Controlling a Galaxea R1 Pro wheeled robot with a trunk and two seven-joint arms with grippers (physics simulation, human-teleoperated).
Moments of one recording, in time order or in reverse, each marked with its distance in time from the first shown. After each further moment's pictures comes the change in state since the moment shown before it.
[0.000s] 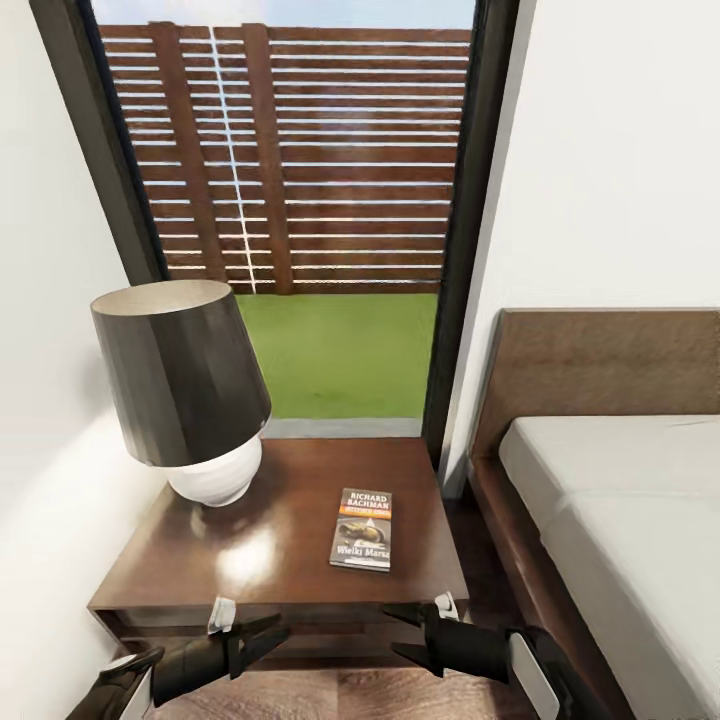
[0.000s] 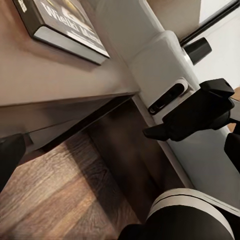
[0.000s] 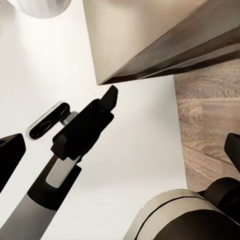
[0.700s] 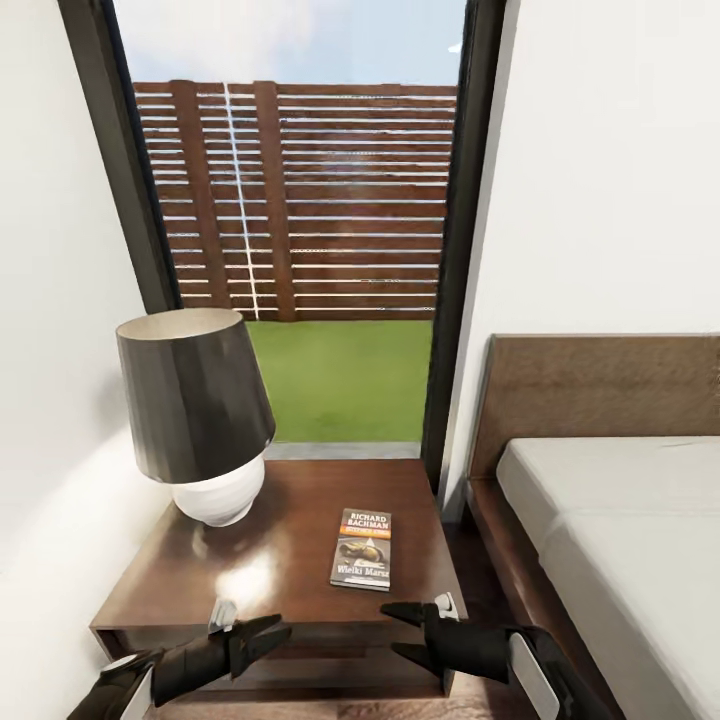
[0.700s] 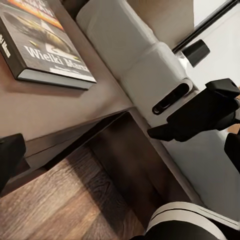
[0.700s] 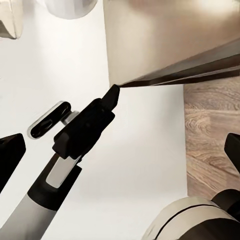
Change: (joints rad) left arm 0.000 -0.002 -0.001 0.000 -0.001 0.001 0.018; right arm 0.000 0.000 0.000 0.000 0.000 0.000 0.000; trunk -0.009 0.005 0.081
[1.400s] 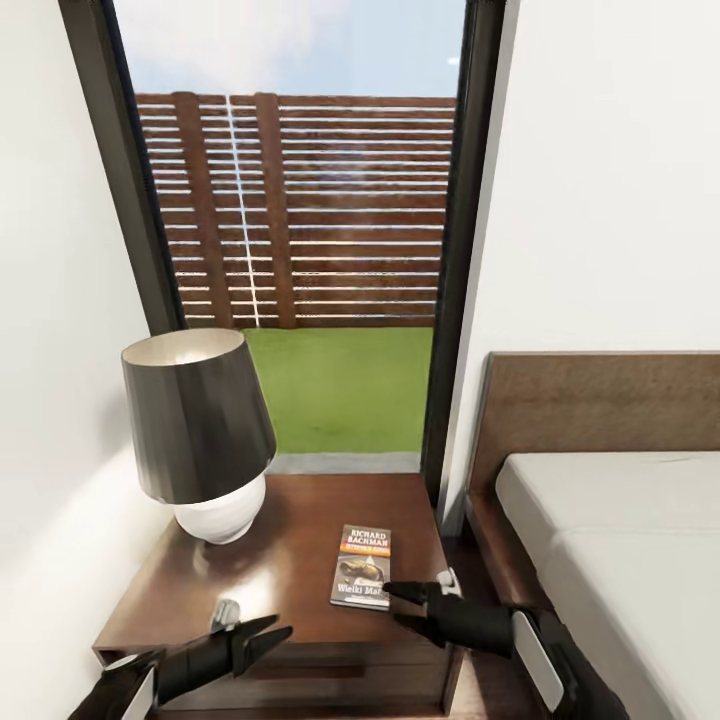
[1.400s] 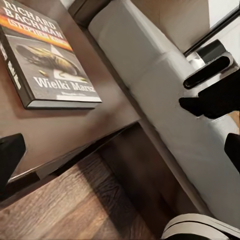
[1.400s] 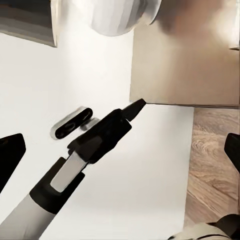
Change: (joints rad) left arm 0.000 -0.002 -0.007 0.000 -0.007 -0.001 0.076; right arm 0.001 -0.009 0.006 -0.130 0.003 0.000 0.001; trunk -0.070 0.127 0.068
